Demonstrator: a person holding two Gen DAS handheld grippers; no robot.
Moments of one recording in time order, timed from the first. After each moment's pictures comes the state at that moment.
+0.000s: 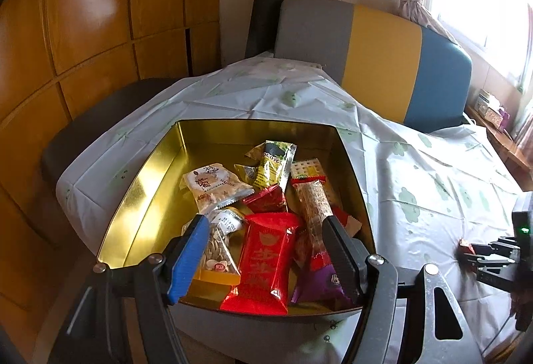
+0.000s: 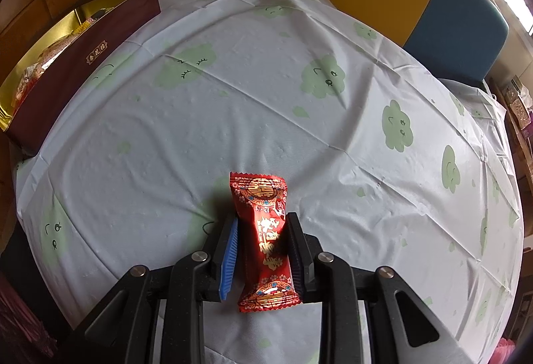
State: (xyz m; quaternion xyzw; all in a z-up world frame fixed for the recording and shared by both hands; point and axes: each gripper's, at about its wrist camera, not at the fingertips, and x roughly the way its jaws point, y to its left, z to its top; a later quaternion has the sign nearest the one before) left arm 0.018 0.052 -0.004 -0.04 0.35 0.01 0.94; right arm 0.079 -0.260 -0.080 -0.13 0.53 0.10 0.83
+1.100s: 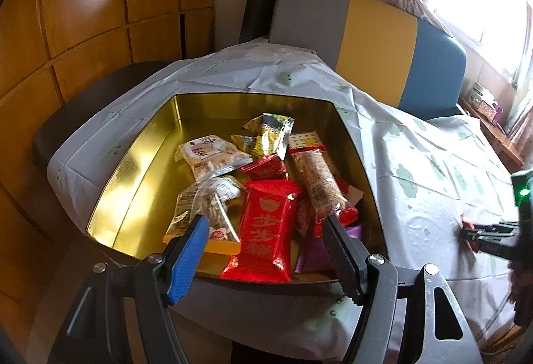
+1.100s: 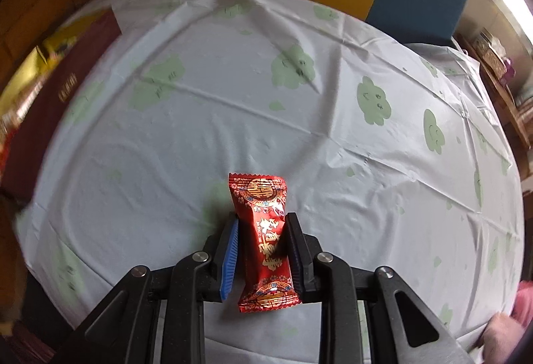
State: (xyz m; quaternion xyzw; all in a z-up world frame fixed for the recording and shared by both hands) left arm 0.005 0.057 -0.026 -0.05 0.37 -0.01 0.93; right arm 0.084 -0.256 -0.072 -0.06 0.54 0.02 0.84
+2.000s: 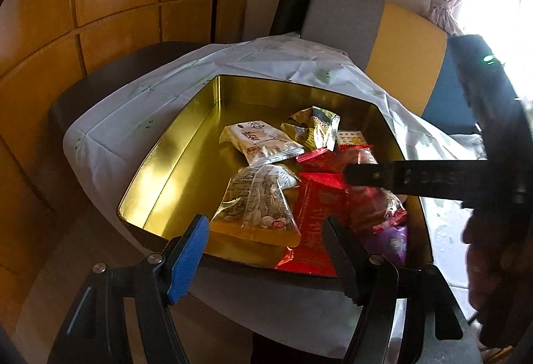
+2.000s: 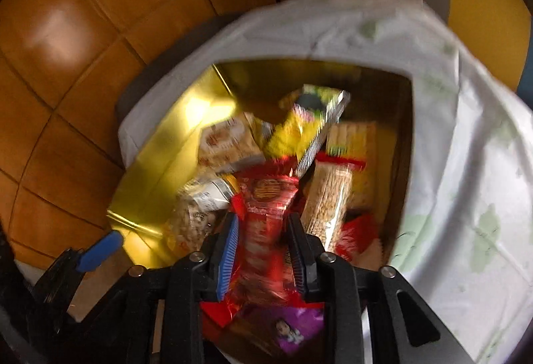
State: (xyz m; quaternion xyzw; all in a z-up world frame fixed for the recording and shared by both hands) left arm 0.005 0.106 -0.044 -0.09 0.38 0.03 0.92; right arm 0.150 0.001 -0.043 0.02 0.52 0.28 0.81
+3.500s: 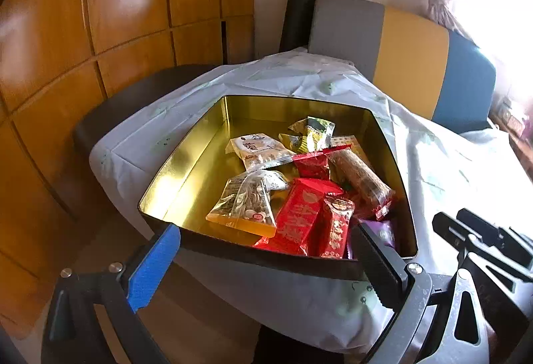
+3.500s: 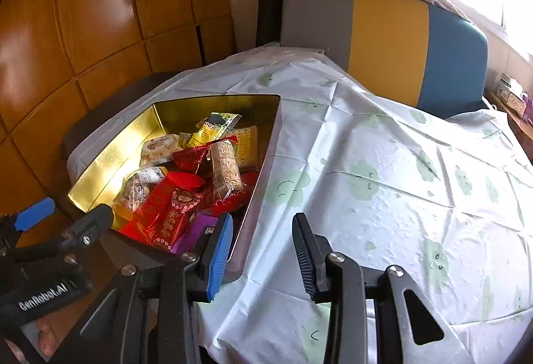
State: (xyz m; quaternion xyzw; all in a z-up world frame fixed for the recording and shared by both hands) left arm -0.028 0.067 -0.023 -0.04 0.35 0.08 0.93; right arm 0.022 -0.075 -0.019 -0.01 0.37 0.10 0.92
